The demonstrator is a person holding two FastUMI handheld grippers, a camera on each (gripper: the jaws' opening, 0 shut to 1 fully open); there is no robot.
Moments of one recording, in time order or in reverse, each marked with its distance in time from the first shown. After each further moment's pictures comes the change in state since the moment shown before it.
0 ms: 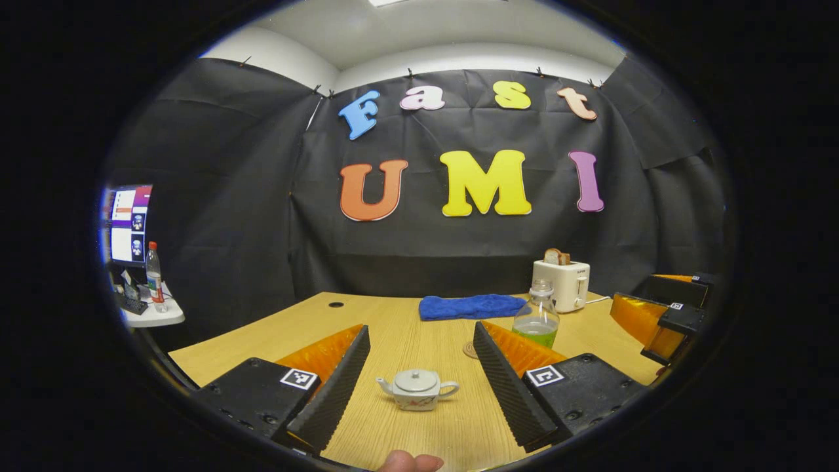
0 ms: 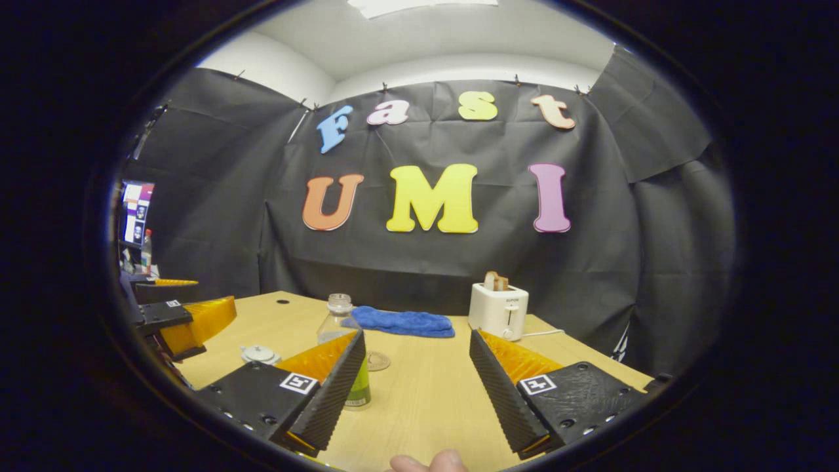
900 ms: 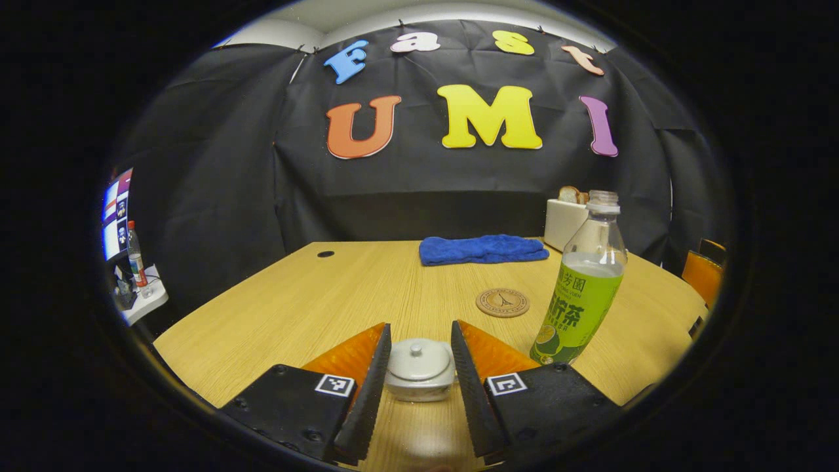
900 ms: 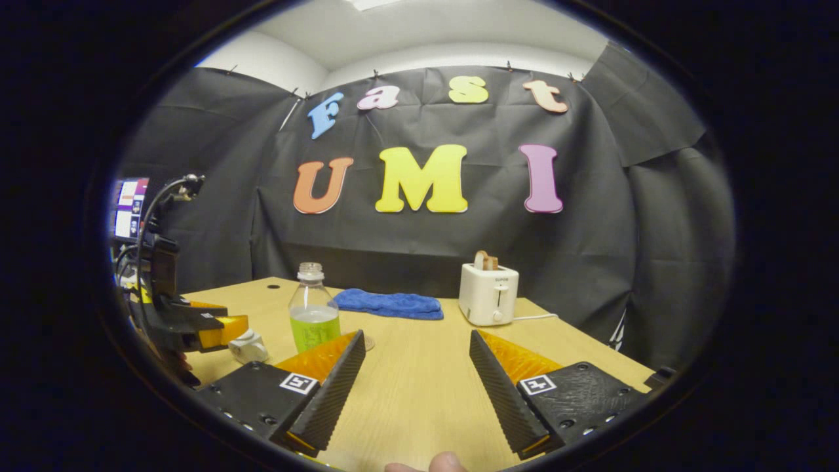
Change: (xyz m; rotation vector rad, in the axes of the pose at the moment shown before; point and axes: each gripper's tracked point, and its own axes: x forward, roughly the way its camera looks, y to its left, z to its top) left arm 0.068 -0.003 -0.083 0.042 0.271 -0.012; right arm 0.009 -0.033 -0.036 0.031 0.084 -0.022
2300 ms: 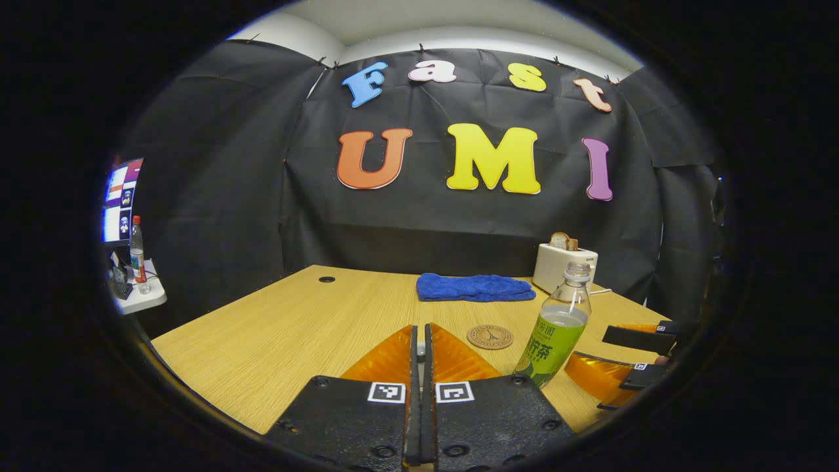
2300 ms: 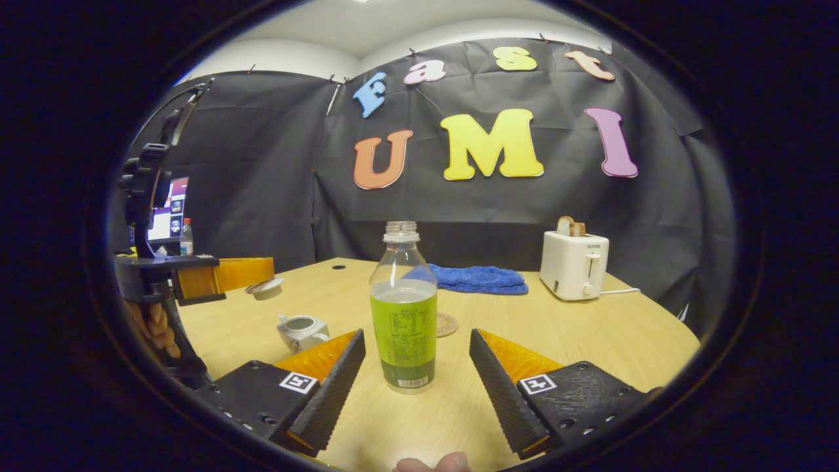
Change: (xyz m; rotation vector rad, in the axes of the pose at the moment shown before) left arm -0.048 0.021 0.056 -0.091 -0.177 -0.028; right arm 0.039 0.109 -0.042 0.008 0.124 0.296
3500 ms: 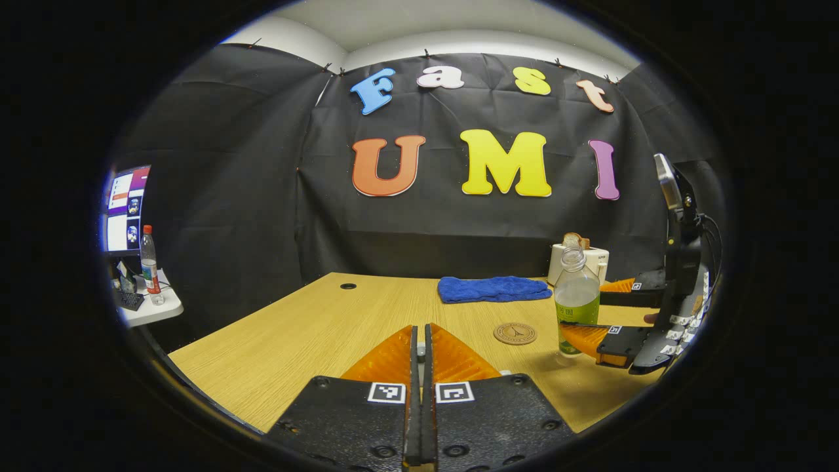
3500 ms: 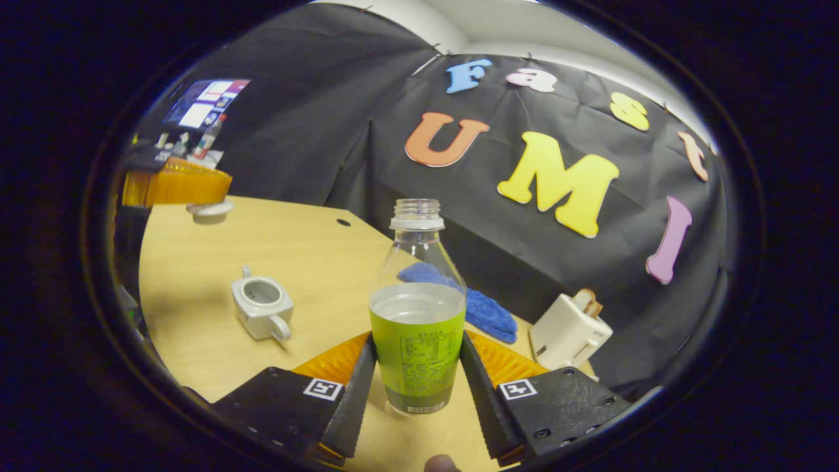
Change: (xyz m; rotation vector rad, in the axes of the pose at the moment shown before) left arm -0.016 0.050 0.005 0.028 -0.022 0.035; right arm 0.060 0.002 0.036 -0.634 0.062 -0.034
